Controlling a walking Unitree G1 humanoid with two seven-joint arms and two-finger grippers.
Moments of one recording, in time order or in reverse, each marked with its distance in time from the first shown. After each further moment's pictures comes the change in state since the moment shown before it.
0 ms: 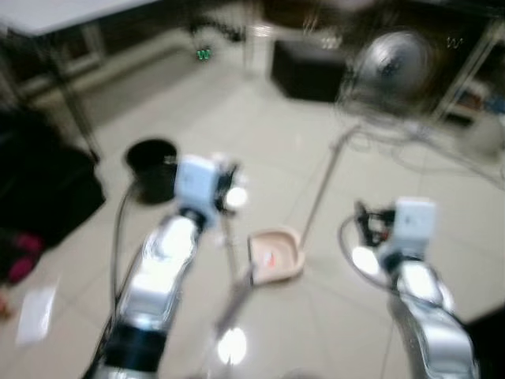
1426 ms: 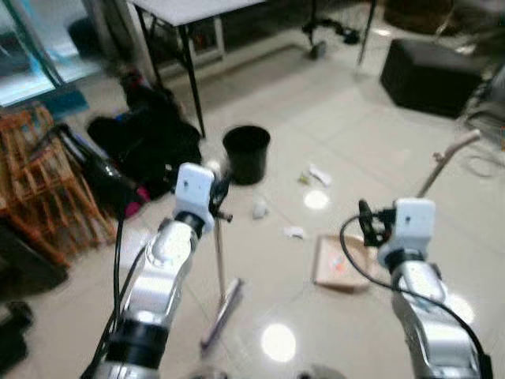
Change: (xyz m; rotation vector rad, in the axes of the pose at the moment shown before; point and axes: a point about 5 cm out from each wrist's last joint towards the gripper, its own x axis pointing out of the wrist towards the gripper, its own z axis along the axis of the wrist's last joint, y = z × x) left arm 0.001 0.006 -0.020 0.002 0.046 0.029; right arm 0.009 -0.004 -0.006 -0.053 -0.011 0.013
